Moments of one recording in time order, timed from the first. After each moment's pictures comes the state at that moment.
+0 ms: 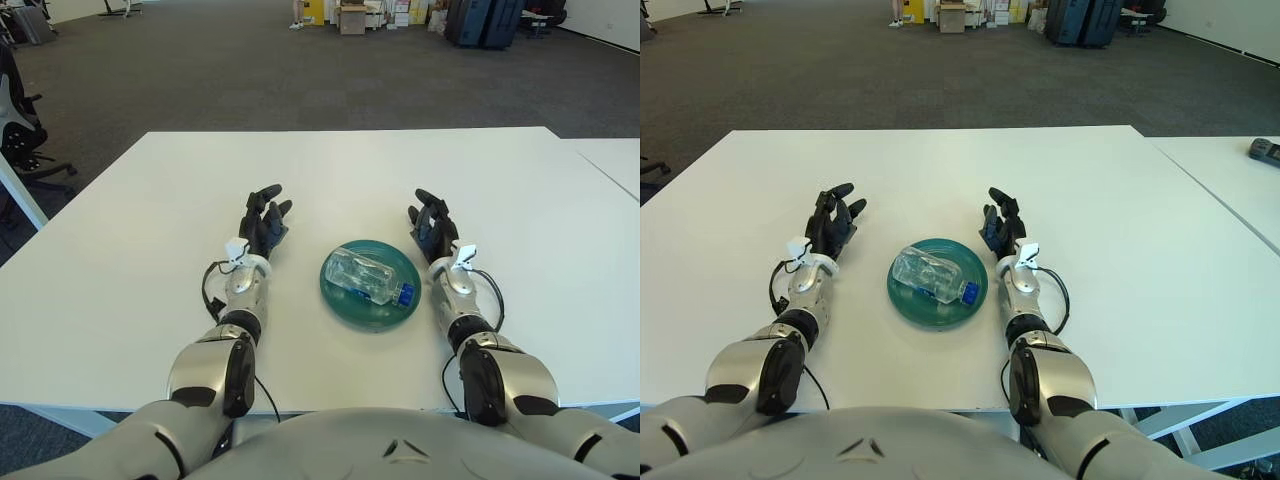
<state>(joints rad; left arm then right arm) -0.48 -0.02 0.25 1.26 -0.21 -0.78 -0.19 -0.45 0.00 -0.25 1.18 0.10 -0.59 0.12</state>
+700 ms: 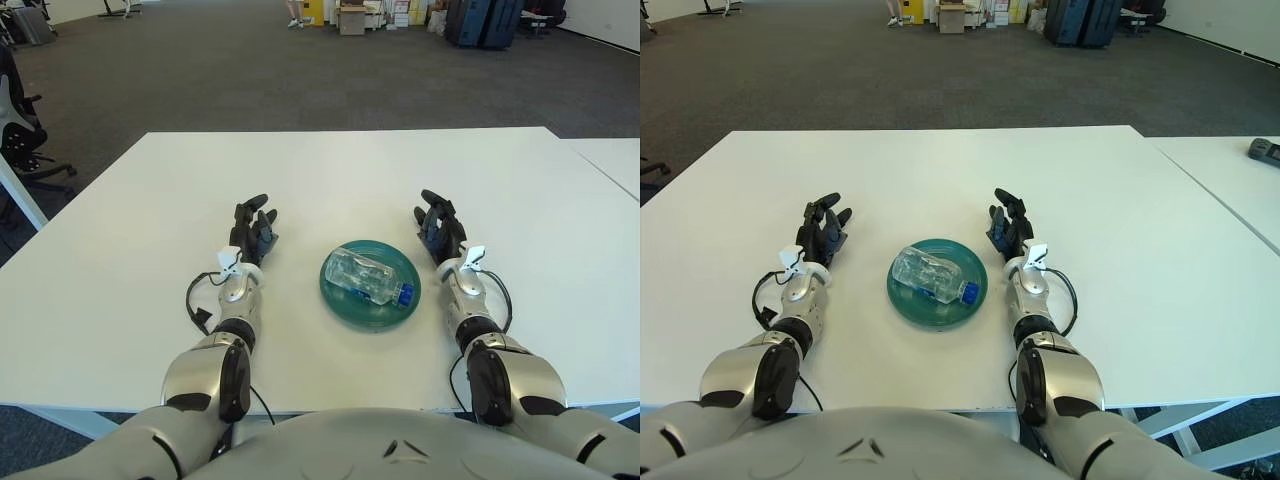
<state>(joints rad) -0.45 0.01 0.27 1.27 -0.13 -0.77 -0.08 -0.45 -0.03 -0.26 1.18 0.11 -0.58 0.15</state>
